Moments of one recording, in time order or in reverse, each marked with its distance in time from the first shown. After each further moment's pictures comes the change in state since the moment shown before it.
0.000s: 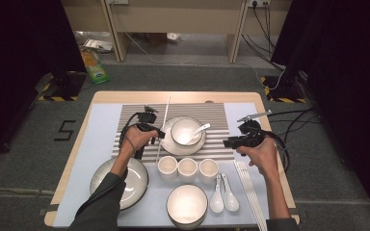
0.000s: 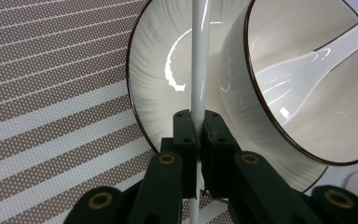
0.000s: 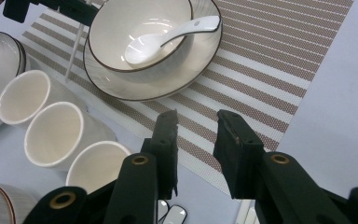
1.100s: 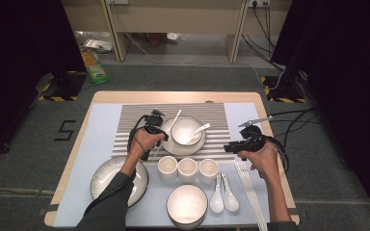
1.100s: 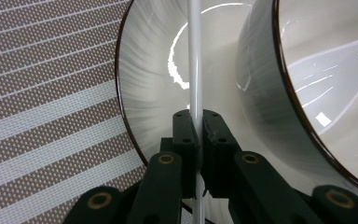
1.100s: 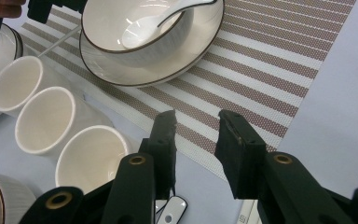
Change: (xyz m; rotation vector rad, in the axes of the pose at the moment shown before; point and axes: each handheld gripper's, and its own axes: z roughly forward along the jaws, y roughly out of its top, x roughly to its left) left arm -0.010 -0.001 0.028 0.037 0.085 0.023; right arm -0.009 -0.016 0.010 0.009 0.032 0.022
